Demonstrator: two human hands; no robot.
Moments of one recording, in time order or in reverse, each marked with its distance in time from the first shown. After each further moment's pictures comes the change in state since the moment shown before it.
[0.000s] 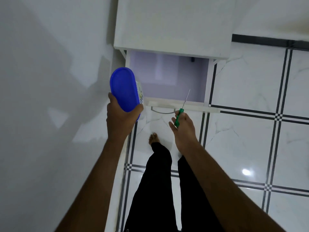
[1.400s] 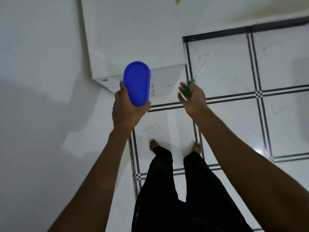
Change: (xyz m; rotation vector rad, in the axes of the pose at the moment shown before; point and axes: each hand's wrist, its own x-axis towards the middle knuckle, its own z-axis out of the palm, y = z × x) left_hand -0.025 0.112 0.018 0.299 -0.140 0.432; right_hand 0.017 -0.131 -0.061 0.463 -0.017 -0.141
